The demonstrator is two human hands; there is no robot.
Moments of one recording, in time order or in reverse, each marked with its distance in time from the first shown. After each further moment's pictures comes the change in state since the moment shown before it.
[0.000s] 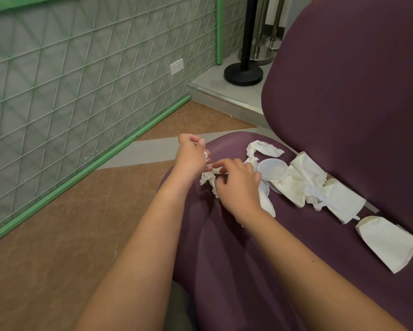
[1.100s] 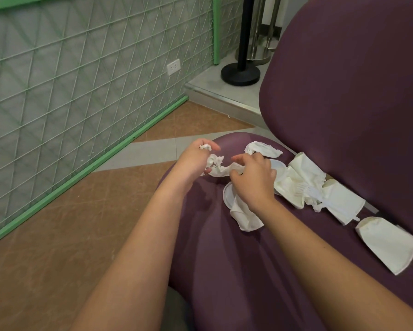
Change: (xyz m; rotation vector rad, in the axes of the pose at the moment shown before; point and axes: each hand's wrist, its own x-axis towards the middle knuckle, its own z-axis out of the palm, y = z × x) left_hand 0.003 -0.001 0.000 0.089 -0.235 0.000; right_hand 0.026 0.036 -0.005 -0.069 0.029 0.169
